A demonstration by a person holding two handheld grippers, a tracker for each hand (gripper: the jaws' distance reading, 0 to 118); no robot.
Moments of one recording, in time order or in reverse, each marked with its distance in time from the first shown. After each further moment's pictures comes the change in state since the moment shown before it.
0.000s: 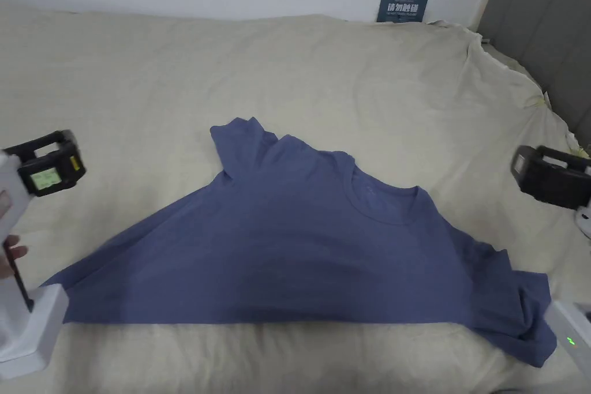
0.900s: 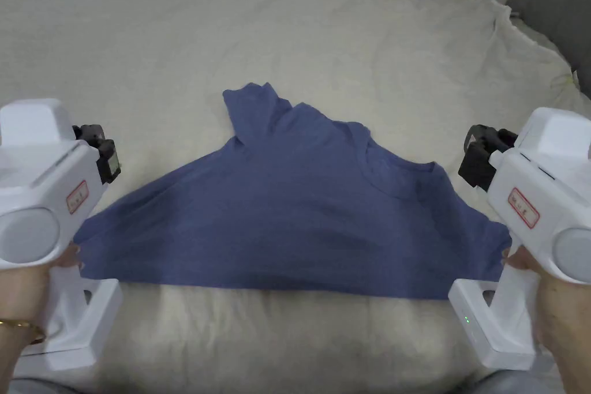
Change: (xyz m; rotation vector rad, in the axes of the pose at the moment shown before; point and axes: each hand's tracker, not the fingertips) left arm 0.012 -0.043 0.000 -0.172 -0.075 -0.008; right arm -0.077 -0.041 -0.024 -0.017 0.101 0.008
